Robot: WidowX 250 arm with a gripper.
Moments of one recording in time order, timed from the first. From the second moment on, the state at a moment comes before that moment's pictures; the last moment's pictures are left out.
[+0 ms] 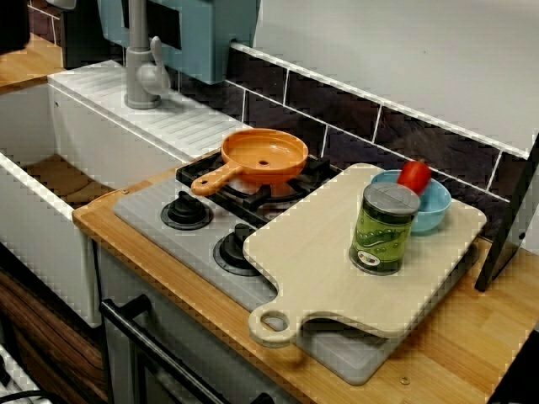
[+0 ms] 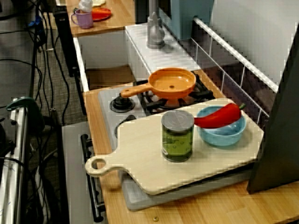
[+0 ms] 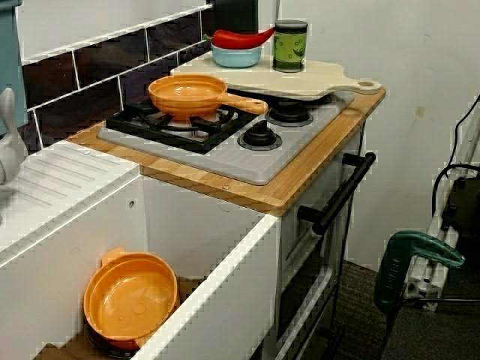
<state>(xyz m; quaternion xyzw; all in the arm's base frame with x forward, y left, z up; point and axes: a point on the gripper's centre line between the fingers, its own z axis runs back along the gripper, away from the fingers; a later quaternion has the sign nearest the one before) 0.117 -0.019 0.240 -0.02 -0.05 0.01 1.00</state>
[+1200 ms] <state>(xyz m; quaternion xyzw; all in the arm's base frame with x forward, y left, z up) 0.168 -0.126 0.182 0.08 -0.09 -0.08 0.99</state>
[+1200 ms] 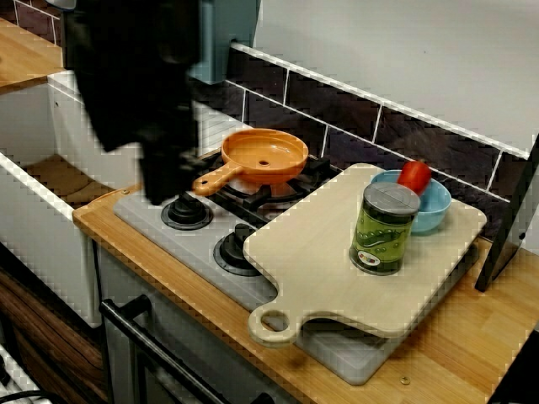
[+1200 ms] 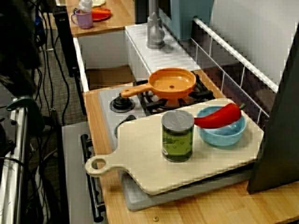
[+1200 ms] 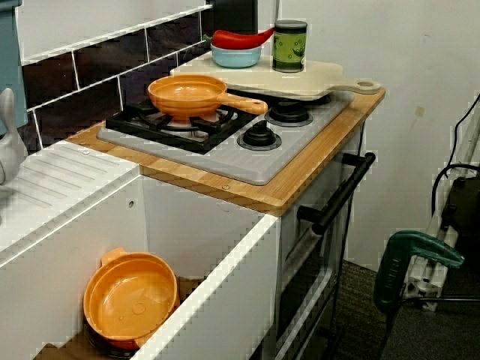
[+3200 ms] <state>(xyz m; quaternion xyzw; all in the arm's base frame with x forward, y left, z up) 0.311 -0.203 0.133 0.24 -0.20 -0.09 0.95</state>
